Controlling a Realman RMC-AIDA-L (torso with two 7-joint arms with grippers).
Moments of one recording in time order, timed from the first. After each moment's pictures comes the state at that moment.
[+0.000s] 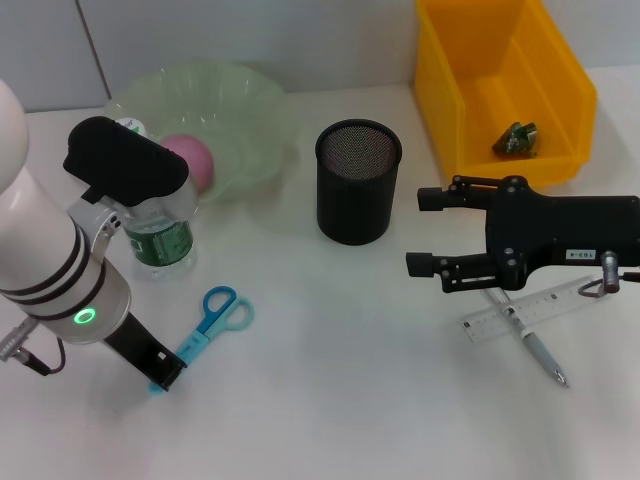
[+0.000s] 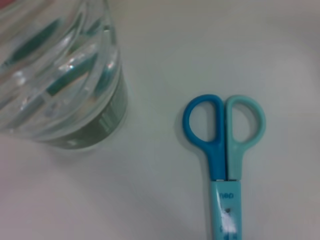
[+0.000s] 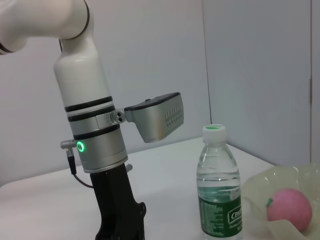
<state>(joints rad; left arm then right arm) -0.63 -2.08 1.69 1.26 2.68 1.54 -2.88 0.46 2.08 -0.75 -0.83 -1.90 -1.69 1.32</state>
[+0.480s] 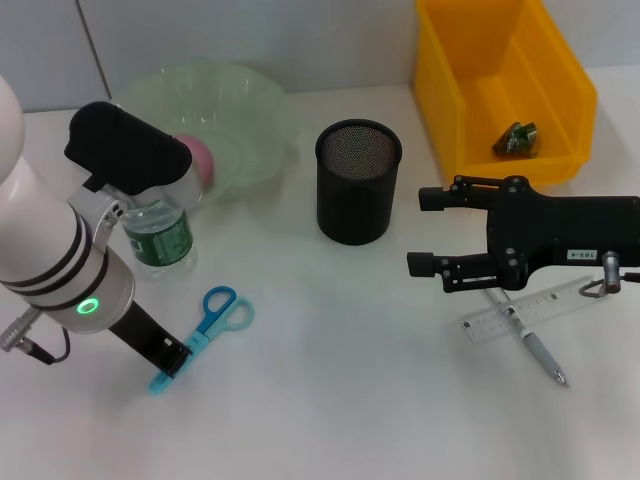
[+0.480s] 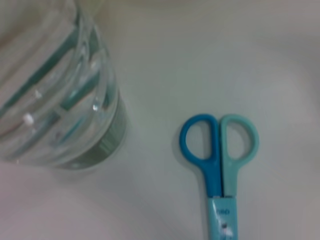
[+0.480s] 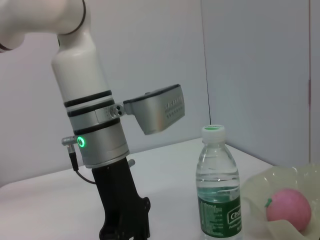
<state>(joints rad) -0.63 -2.08 1.69 1.28 2.69 1.54 -2.88 0.46 2.08 -0.75 -0.83 -1.90 -1.70 1.32</state>
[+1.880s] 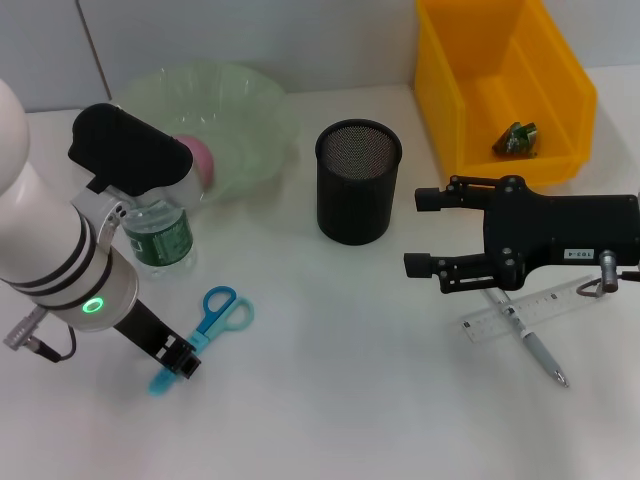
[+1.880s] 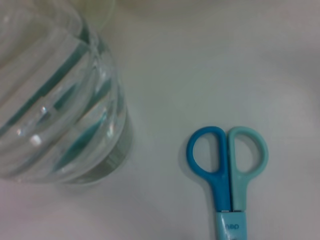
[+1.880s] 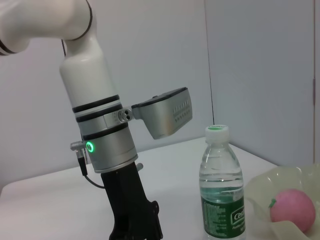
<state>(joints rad) -0.63 -2.08 1.69 1.25 2.68 1.48 -2.86 0.46 2.08 -0.75 -0.83 -1.90 -1.70 1.33</state>
